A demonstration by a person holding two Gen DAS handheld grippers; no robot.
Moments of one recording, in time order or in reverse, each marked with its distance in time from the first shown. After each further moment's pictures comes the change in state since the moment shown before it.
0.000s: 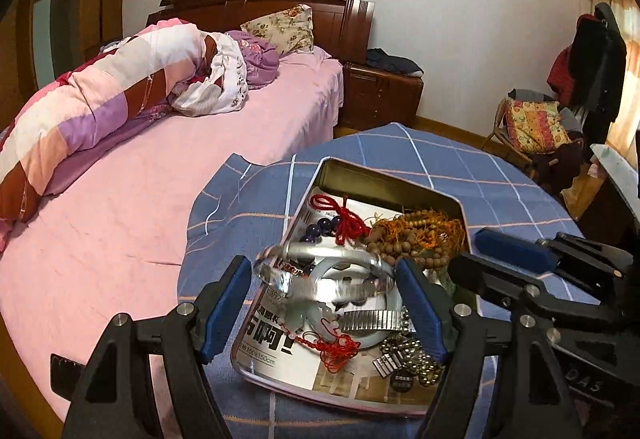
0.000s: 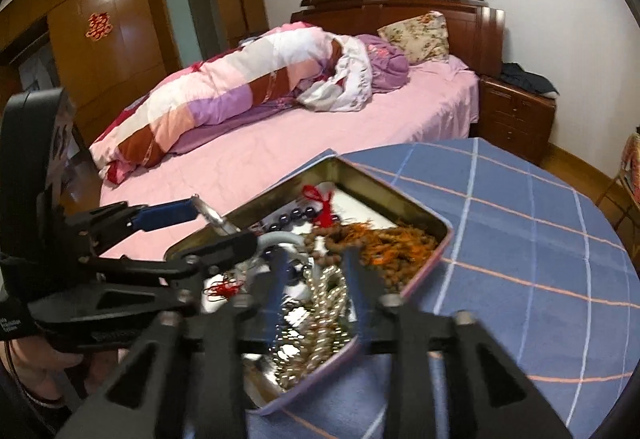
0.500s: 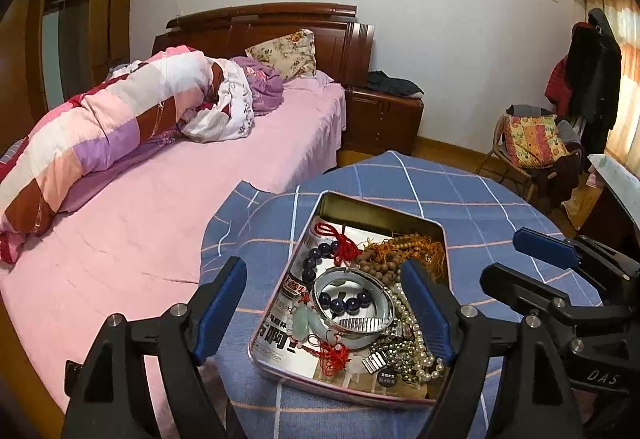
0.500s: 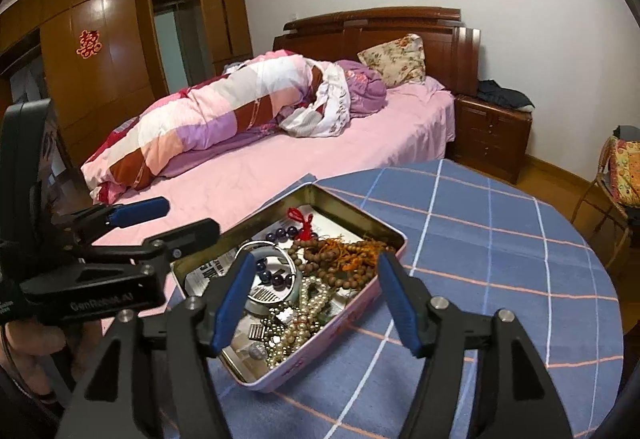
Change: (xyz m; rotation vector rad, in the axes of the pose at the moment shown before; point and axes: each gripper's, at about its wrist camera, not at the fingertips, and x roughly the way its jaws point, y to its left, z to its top) left arm -0.036 -0.007 0.009 0.018 -0.081 0.029; right arm -0.036 0.000 0.006 0.014 -0.080 -0.062
